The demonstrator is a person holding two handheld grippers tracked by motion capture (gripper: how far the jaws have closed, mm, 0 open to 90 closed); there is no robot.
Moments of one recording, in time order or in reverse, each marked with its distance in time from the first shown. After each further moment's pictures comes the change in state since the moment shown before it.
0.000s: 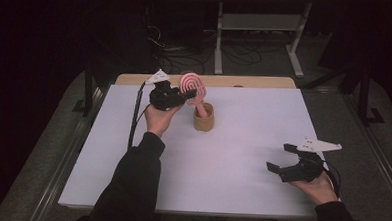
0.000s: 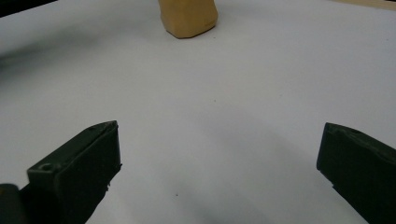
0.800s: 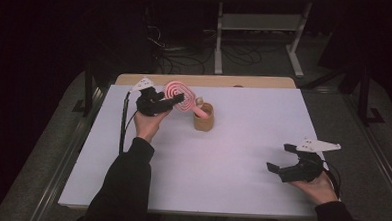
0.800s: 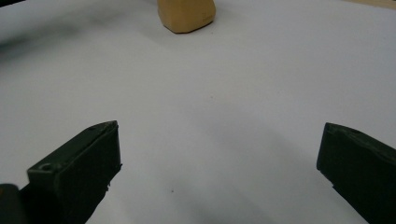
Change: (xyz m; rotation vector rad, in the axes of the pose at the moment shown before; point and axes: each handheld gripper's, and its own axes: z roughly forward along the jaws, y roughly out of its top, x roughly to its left) left arm 0.020 -0.022 -0.031 -0.050 0.036 -0.037; right arm 0.000 0.000 0.001 0.015 -0.012 -0.015
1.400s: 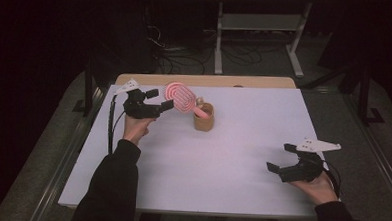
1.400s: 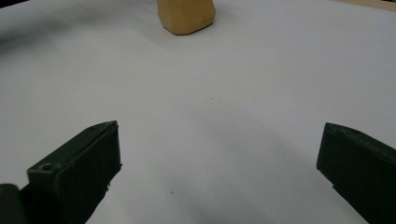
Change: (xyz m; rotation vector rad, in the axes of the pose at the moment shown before) left arm 0.014 -0.002 -0.033 -0.010 -0.055 -0.009; right arm 0.000 0.001 -0.001 -0.004 -0.002 0.001
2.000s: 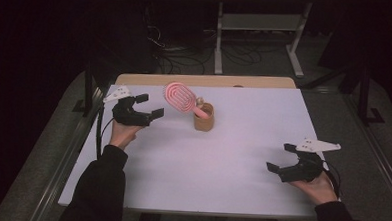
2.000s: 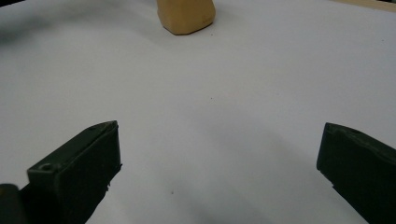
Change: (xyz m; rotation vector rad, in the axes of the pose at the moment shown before) left arm 0.000 -0.009 -0.031 0.048 0.029 0.099; right arm 0.001 0.000 0.001 0.000 -0.003 -0.006
